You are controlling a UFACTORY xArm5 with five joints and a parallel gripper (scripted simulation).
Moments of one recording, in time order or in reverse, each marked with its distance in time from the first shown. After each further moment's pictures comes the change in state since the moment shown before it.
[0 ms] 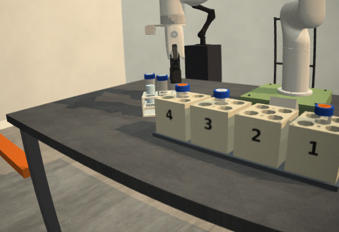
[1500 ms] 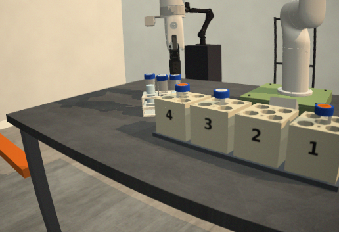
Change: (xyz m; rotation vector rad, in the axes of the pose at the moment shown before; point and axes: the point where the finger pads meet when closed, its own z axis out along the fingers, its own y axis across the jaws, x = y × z) arm 0.000 0.000 -0.026 0.000 0.001 0.000
